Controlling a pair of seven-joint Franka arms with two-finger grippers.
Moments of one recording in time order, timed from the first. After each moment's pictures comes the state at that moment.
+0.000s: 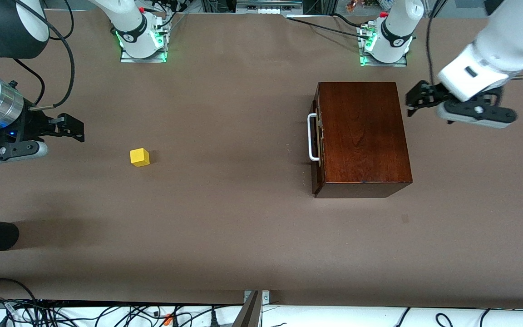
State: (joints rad) left arm -0.12 0.04 -0.16 -1.63 -0.01 1.65 -0.13; right arm 0.25 0.22 -0.16 -1.42 0.01 1.61 -0.09
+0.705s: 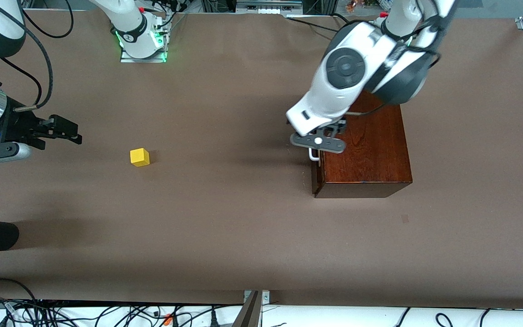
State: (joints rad) left arm -0.39 0.42 -0.28 -1.50 0.03 1.79 -0.49; right arm 0.24 0.22 -0.21 -1.42 0.12 1.62 -0.10
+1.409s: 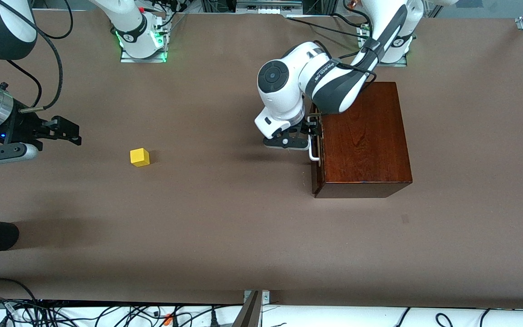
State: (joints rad) left arm -0.51 0.54 -0.28 -1.53 0.29 1.80 -0.74; right arm 0.25 0.23 -0.20 -1.42 0.07 1.63 -0.10
